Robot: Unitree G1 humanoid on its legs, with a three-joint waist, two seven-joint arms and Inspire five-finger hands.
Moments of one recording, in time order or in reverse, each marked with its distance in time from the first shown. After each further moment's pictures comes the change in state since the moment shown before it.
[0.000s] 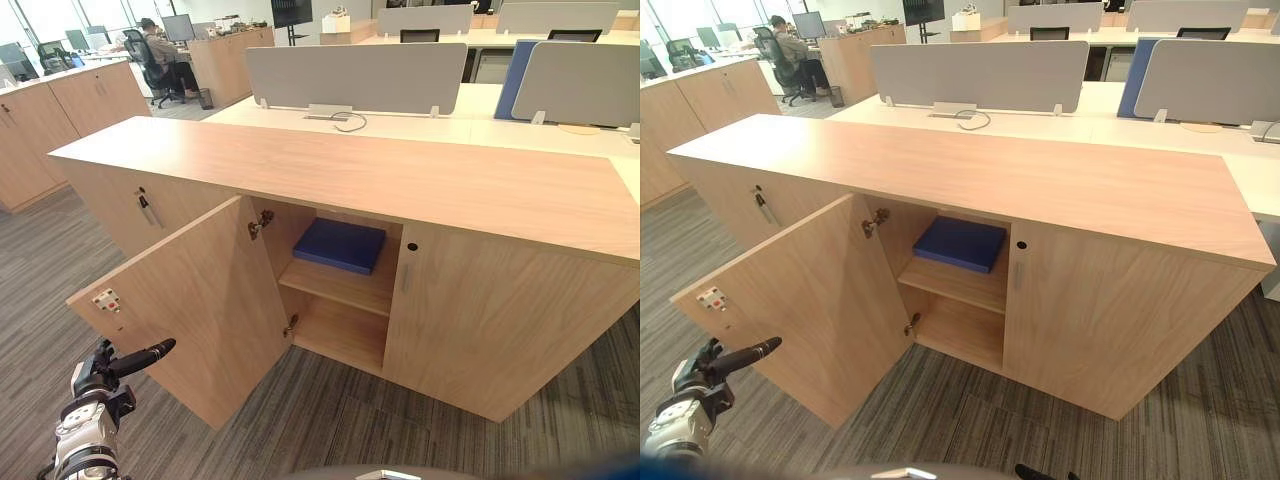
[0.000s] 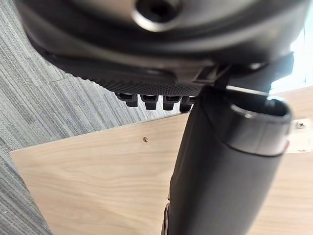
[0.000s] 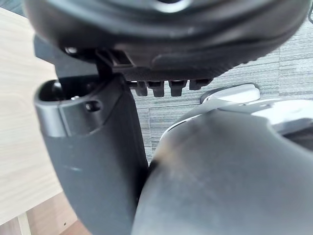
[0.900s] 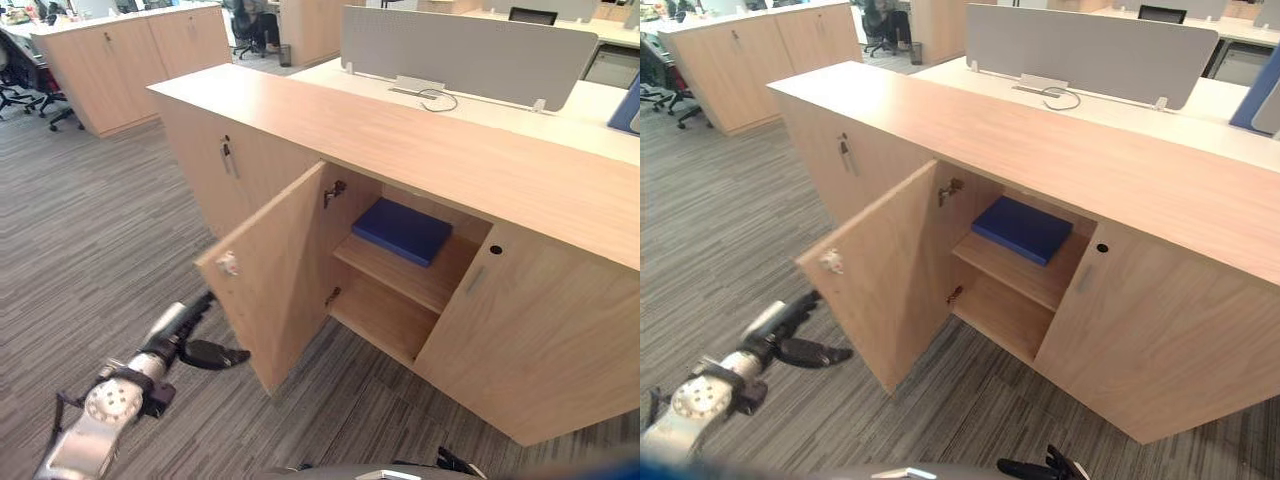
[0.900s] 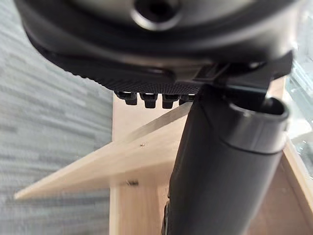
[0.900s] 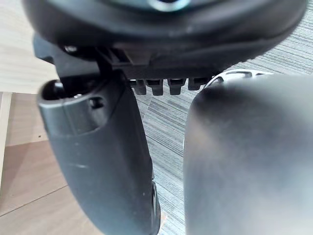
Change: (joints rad) left arm 0.473 0.167 -0.664 -0.949 -0.062 -0.038 -0.120; right arm -0.007 -0.014 0.153 -0.044 -0.039 -0.032 0.036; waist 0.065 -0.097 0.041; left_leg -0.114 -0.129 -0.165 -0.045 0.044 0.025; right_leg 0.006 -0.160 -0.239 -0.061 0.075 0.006
